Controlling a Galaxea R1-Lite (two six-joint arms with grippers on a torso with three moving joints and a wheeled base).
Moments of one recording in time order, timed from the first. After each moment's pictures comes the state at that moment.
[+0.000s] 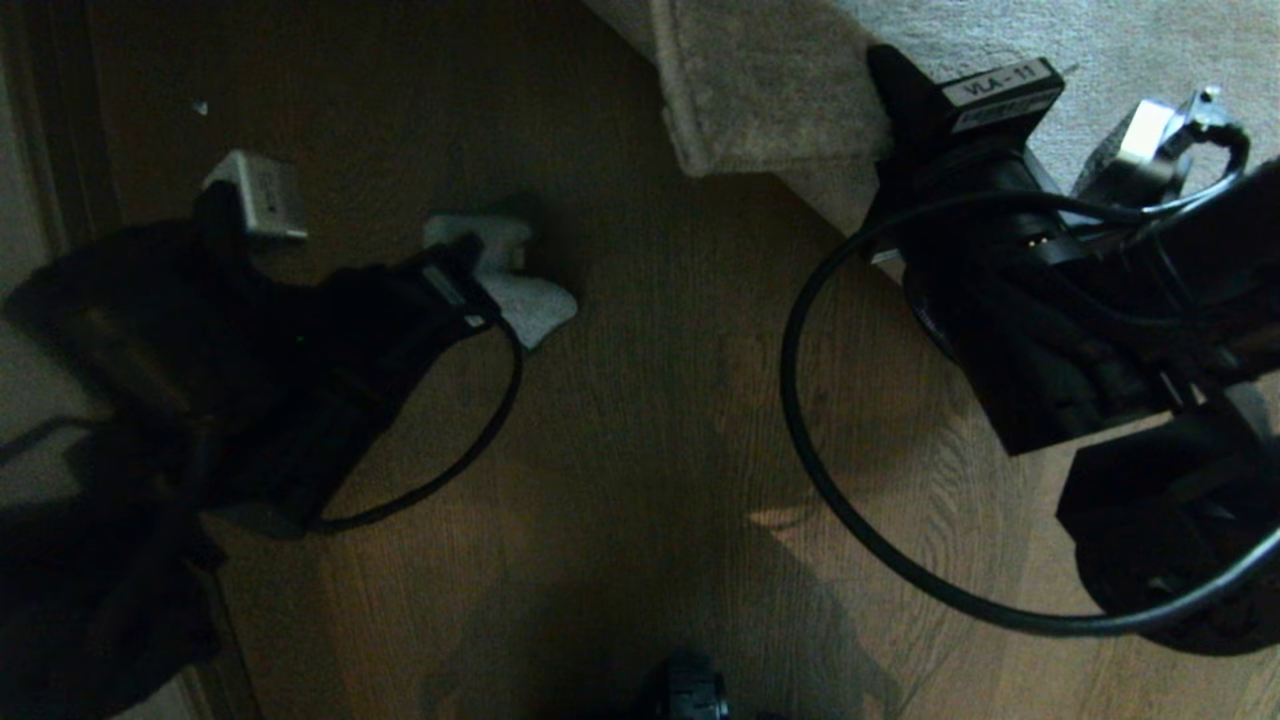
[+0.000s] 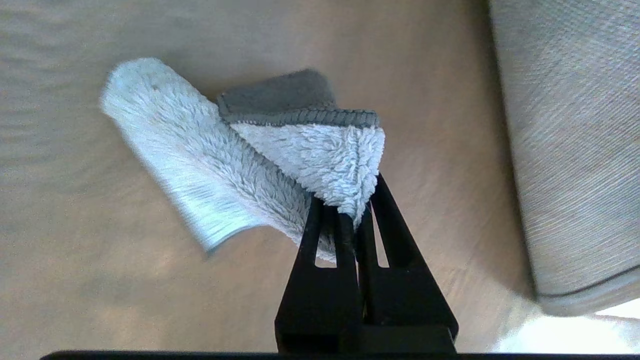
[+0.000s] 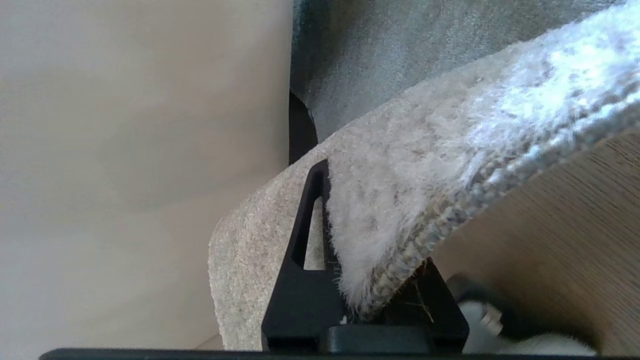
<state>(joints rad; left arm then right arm) -0.61 1.60 -0.70 -1.15 0.36 -0.41 0.78 1.73 -0.94 -1.52 -0.40 0.95</state>
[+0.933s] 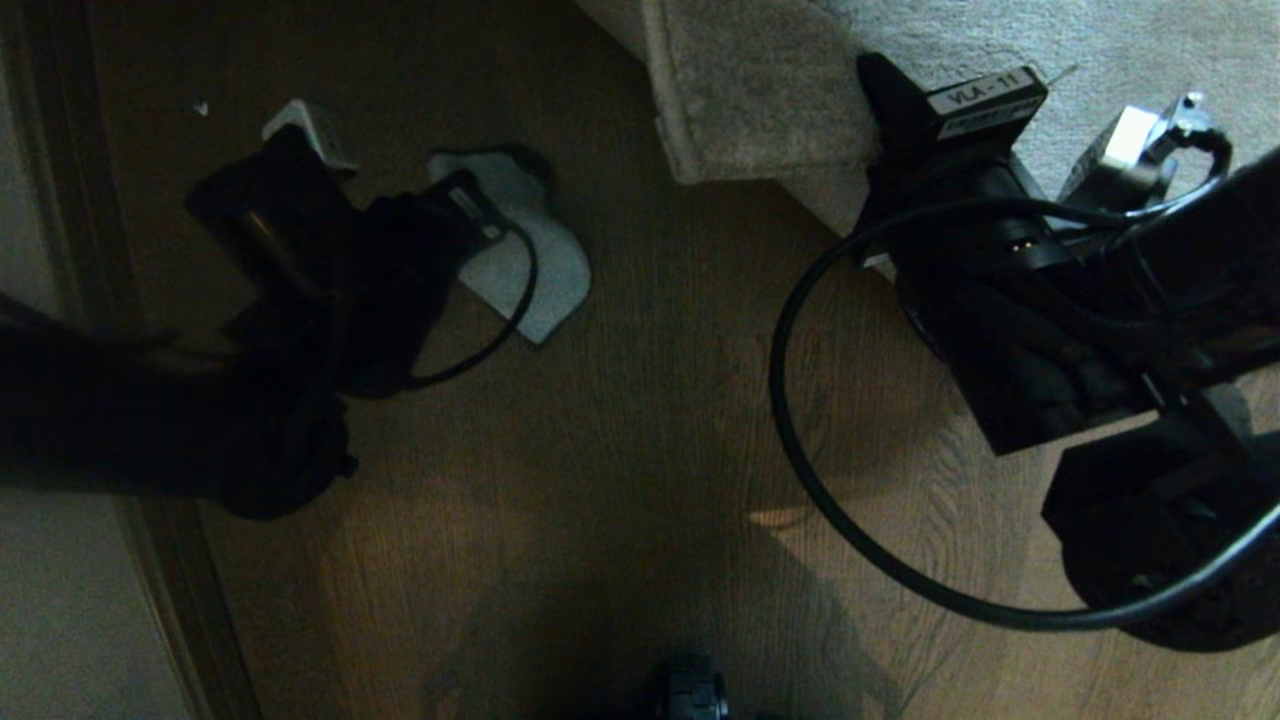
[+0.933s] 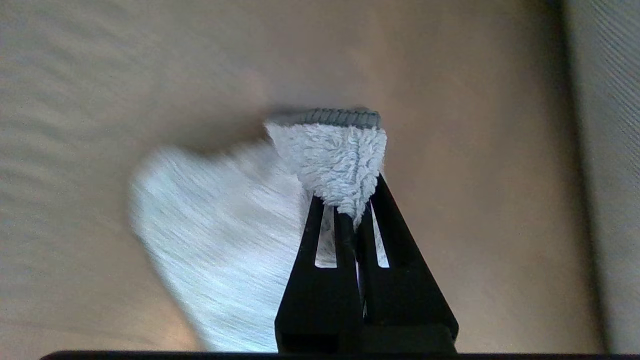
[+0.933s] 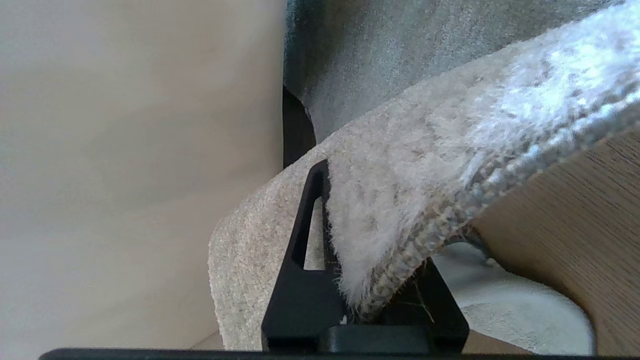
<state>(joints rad) -0.44 1.82 -1.02 -1.15 0.35 -0.41 0.78 1.75 -0.95 -1.52 -0.40 0.95</state>
